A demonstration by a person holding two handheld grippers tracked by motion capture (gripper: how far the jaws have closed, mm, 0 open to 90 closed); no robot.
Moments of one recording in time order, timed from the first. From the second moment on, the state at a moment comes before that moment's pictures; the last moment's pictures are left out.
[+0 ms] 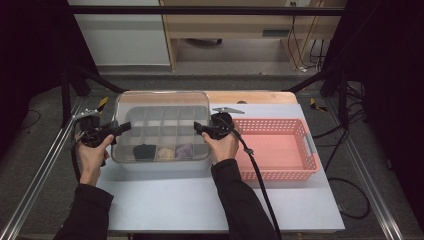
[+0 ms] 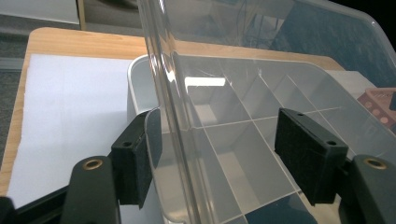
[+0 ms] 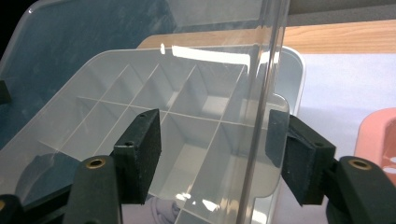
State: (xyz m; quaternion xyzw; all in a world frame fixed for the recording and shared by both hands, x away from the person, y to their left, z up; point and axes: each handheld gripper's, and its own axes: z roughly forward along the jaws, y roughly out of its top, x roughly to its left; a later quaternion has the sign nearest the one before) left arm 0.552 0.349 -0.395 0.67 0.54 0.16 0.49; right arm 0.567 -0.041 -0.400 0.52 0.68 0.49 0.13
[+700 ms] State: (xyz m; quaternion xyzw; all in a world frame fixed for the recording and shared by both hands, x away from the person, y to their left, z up) left arm 0.567 0.346 -0.409 0.67 0.55 0.14 0.48; right arm 0.574 -0.037 -0.412 0.55 0.68 0.48 0.12
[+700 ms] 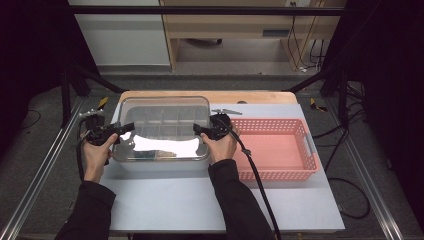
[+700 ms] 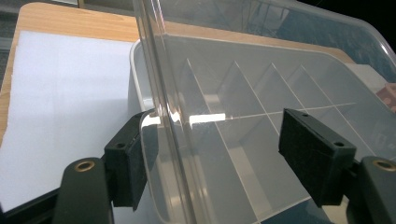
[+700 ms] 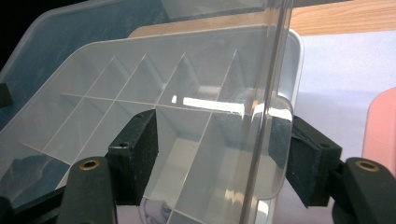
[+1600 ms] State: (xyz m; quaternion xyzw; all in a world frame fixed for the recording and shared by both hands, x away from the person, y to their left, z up) left arm 0.570 0.342 -0.411 0.68 0.55 0.15 0.46; right arm 0.575 -0.033 -0.415 0.55 0.67 0.48 0.13
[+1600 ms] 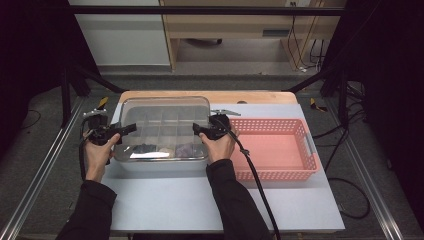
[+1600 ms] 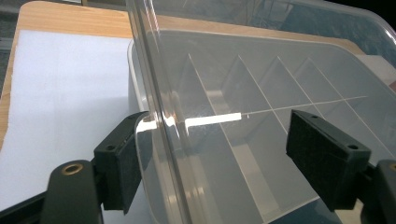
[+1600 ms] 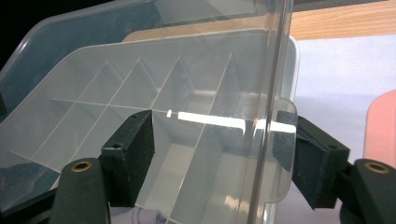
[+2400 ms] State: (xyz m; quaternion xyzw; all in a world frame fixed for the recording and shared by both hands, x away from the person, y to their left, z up) left arm 0.569 0.347 -0.410 0.67 0.56 0.16 0.45; right arm 0.578 -0.033 -0.423 0.57 0.68 0.45 0.12
